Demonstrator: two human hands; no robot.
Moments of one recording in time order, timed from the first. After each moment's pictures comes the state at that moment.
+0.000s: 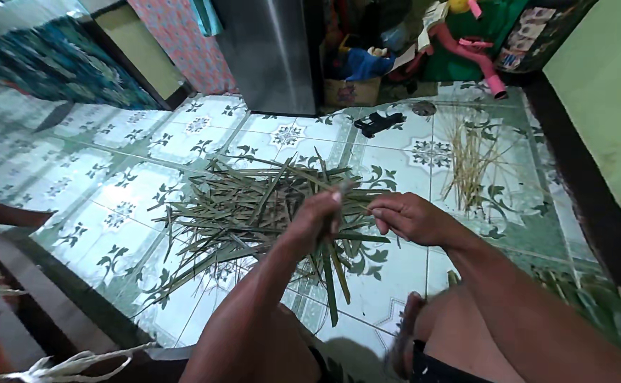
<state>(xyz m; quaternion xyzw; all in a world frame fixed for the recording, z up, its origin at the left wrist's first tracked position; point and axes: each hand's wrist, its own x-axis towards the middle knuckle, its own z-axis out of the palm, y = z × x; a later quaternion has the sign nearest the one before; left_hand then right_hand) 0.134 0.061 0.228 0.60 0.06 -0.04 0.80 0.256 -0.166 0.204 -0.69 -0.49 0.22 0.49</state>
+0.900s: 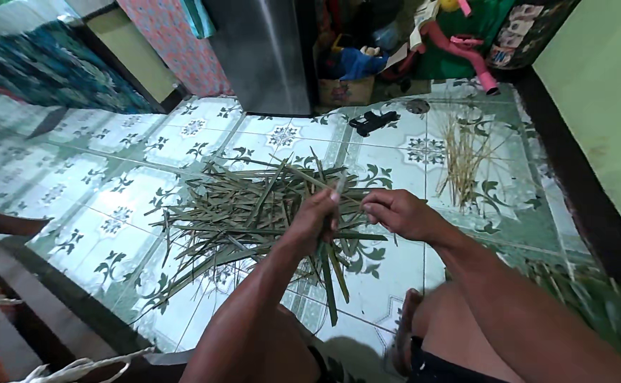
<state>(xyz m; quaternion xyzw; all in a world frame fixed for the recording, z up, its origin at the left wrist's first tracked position) 0.139 0.045 0.217 0.62 0.10 -0.07 0.78 0.251 -0.158 0.202 -0.73 -0.42 0.21 0.49</state>
